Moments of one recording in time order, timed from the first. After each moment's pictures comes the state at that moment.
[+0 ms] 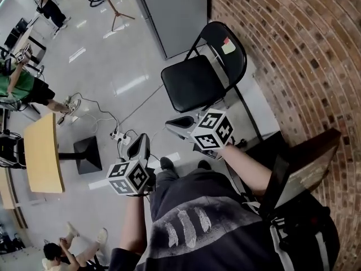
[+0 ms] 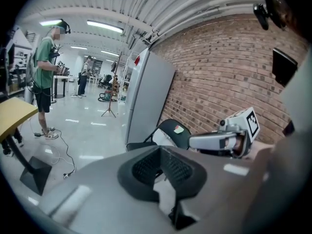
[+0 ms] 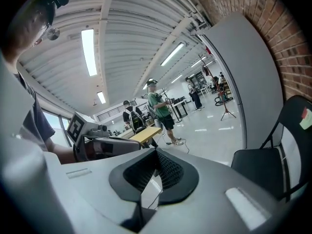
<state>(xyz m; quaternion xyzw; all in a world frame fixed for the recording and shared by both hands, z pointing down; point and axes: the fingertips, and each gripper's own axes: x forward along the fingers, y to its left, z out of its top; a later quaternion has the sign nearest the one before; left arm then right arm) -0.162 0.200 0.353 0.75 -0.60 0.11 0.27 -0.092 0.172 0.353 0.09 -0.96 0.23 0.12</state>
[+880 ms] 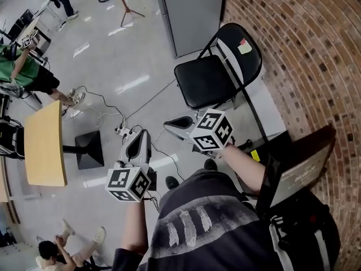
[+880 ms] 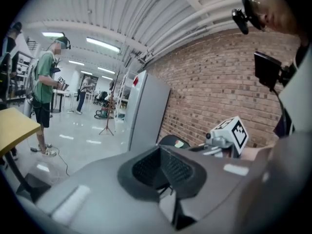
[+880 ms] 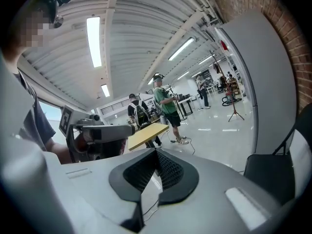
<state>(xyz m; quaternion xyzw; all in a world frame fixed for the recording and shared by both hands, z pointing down) -0.238 0.246 0.298 0.78 -0.60 0.04 0.18 -0.193 0.221 0.344 0.06 -0.97 0.20 0.14</state>
